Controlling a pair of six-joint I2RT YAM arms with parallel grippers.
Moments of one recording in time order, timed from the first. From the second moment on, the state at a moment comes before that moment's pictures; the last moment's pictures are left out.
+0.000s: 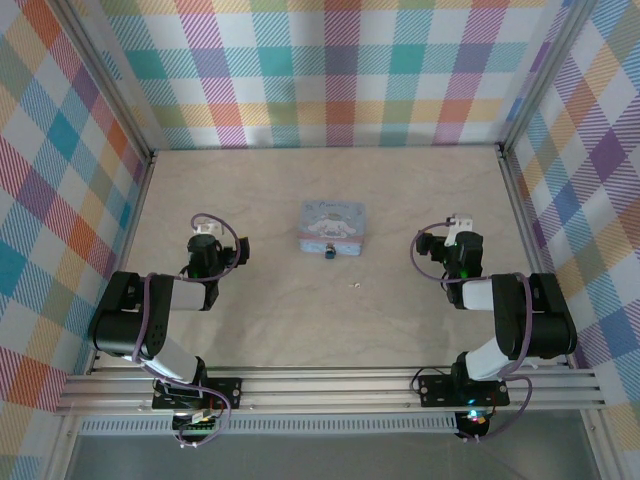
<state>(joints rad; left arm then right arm) -0.09 1.56 0.40 0.68 -0.11 -0.10 0.03 1.52 0.37 0.75 0.02 0.09</state>
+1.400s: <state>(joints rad) -0.15 1.10 0.64 0.02 0.06 -0.73 0.42 1.19 0.85 -0.43 -0.05 0.32</state>
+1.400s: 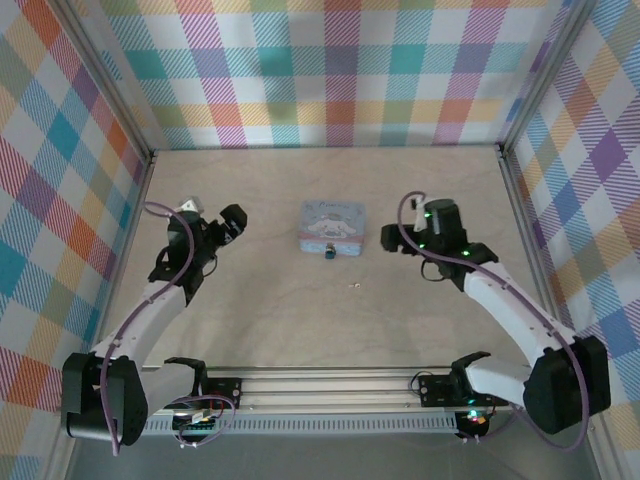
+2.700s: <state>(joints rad) -0.31 1.08 0.57 0.02 0.03 -0.86 0.70 1.78 1.09 -0.64 -0.03 0.41</state>
